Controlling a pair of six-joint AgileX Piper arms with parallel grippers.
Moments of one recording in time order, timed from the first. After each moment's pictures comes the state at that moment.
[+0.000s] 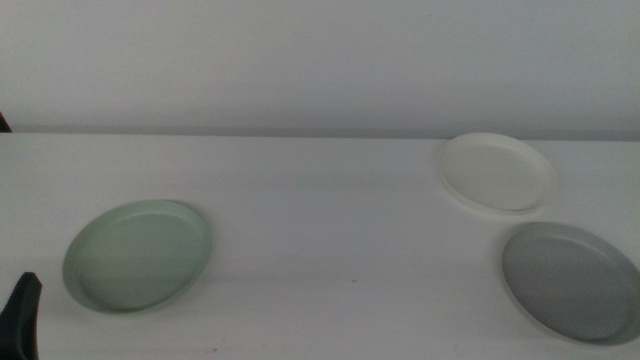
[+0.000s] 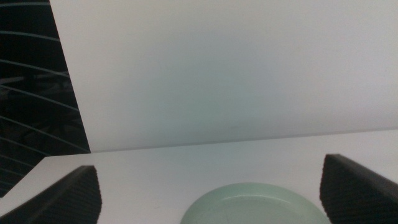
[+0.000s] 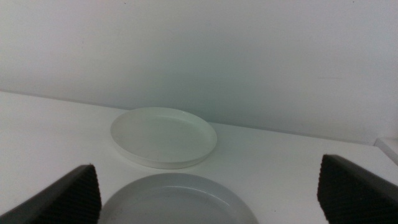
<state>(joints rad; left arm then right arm) 0.03 0.00 0.00 0.03 0.09 0.00 -0.02 0.00 0.00 0.05 0.18 -0.26</state>
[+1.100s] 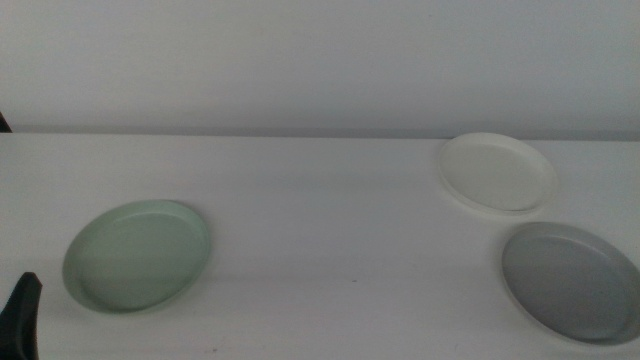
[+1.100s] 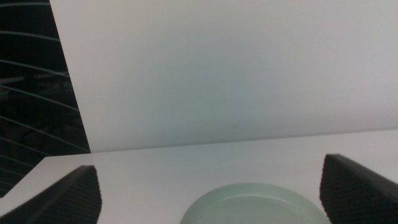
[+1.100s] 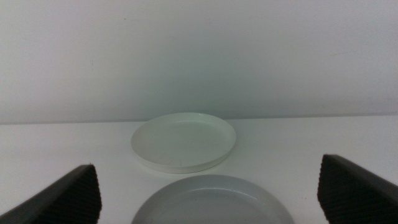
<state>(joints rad) 0.03 0.00 0.00 0.03 0.09 0.00 -0.02 0.00 0.00 0.09 0.18 -0.11</state>
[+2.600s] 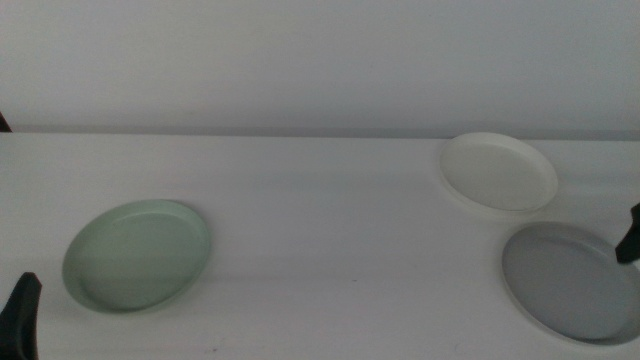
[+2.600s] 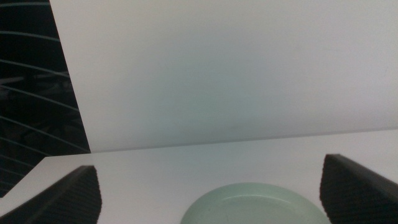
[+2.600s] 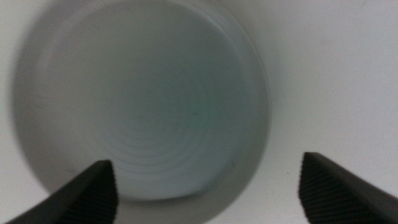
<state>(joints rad) 0.03 0.00 0.00 0.03 0.09 0.00 -0.35 1.59 -1.01 0.24 0.95 -0.28</state>
